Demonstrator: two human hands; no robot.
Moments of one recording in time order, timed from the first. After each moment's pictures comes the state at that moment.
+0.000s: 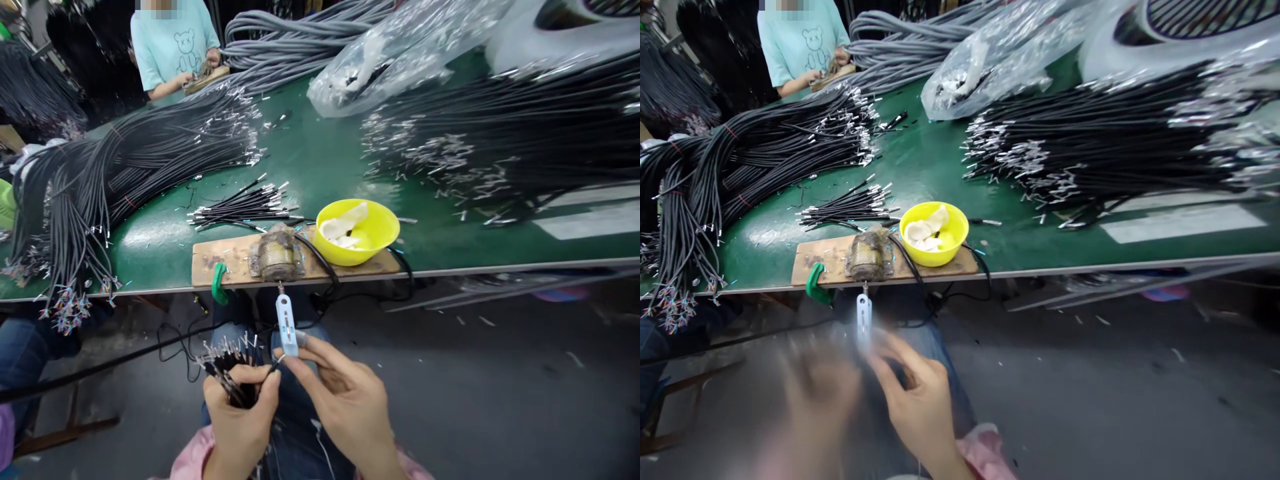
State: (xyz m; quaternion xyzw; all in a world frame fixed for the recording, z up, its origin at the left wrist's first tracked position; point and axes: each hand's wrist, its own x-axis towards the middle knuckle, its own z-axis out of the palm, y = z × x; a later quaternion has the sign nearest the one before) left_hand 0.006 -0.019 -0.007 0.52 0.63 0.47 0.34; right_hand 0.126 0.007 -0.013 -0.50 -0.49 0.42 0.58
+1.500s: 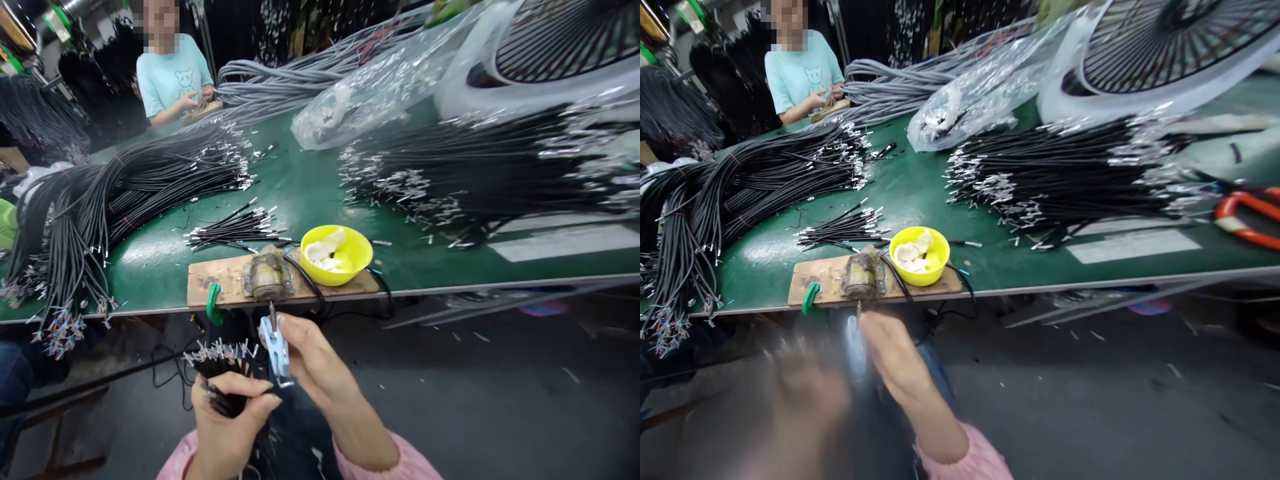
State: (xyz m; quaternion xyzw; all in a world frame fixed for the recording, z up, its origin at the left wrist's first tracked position) left_hand -0.002 -0.001 0.006 0.48 0.59 0.50 0.42; right_hand 0.121 0.065 0.003 -0.35 -0.26 0.74 0.51
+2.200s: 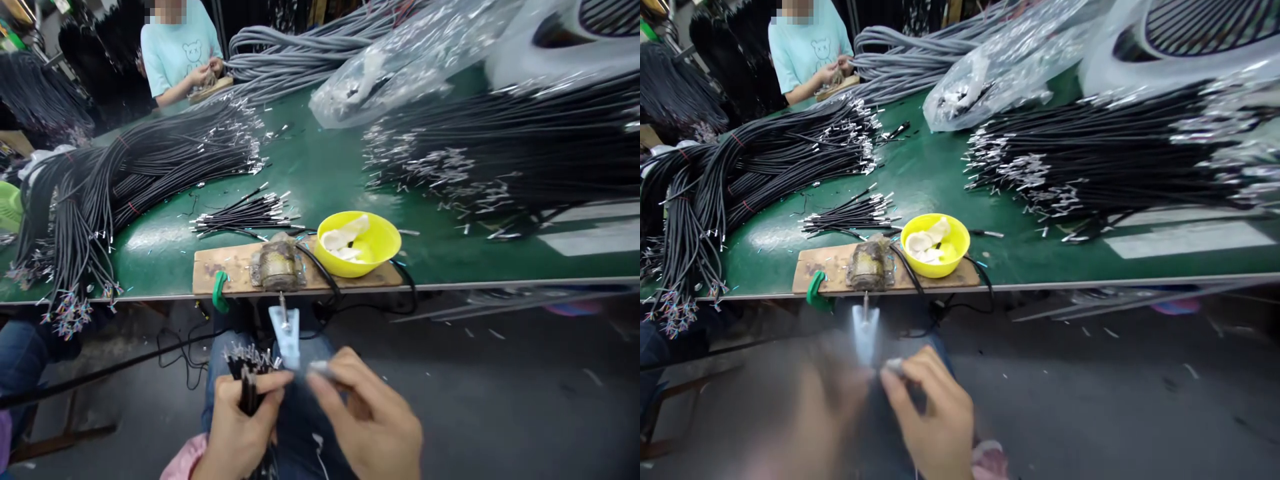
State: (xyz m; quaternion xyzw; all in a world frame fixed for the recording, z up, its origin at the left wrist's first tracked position) left_hand 0.002 -0.010 0.007 0.53 0.60 0.39 0.46; right_hand 0.138 0.008 -0.012 -0.50 -0.52 0.33 0.61
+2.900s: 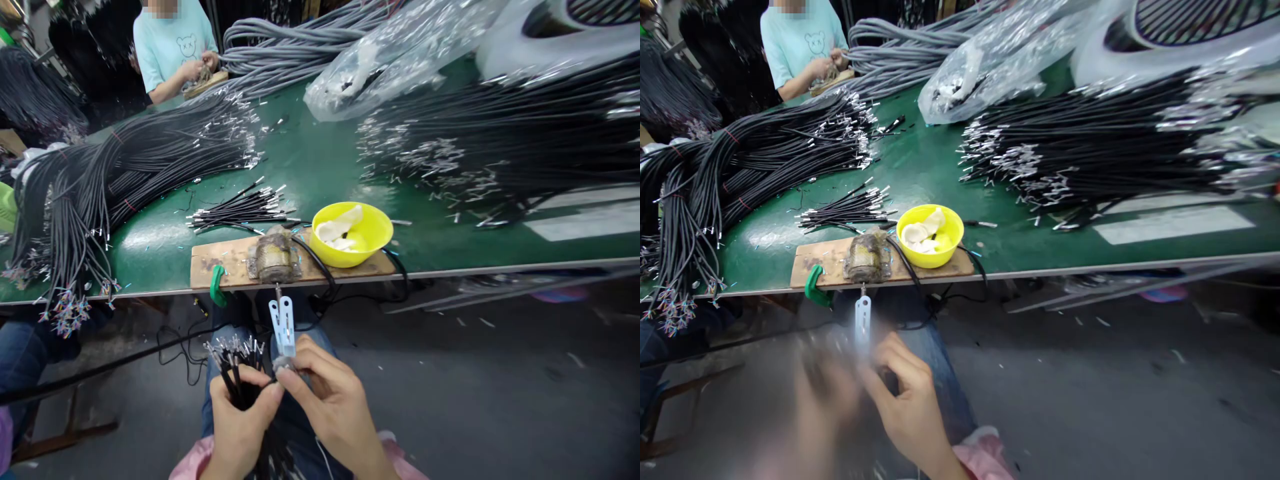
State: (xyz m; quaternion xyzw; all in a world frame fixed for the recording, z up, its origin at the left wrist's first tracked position) left_hand 0.003 -0.025 -0.017 0.39 0.65 0.46 0.46; right_hand 0.124 0.010 -0.009 -0.46 -0.56 0.39 0.57
